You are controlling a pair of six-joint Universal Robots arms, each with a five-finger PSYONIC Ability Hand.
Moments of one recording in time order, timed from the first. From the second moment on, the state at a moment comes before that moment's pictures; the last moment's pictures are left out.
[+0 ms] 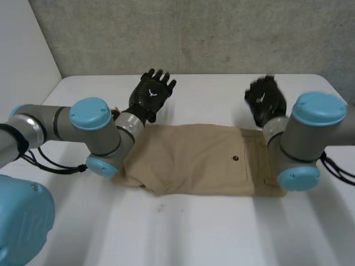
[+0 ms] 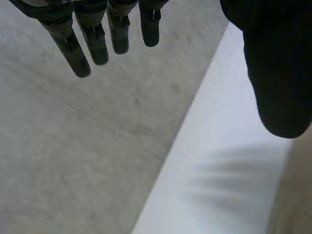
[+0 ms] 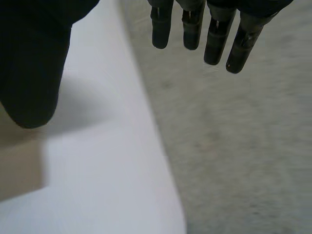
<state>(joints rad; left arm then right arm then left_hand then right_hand) 4.24 -2.53 -0.93 3.58 -1.32 3.82 1.96 -0.87 1.26 -0.36 1.62 2.20 0.19 0.24 0.24 0.23 0.07 0.21 0.25 0.25 0.25 0.09</state>
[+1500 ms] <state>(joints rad) 4.28 -1.69 -1.98 3.46 -1.41 3.24 1.51 -1.27 1.75 -0.11 1.44 2.42 0.19 0.20 0.21 0.20 0.05 0.93 1.17 1.16 1.19 0.93</state>
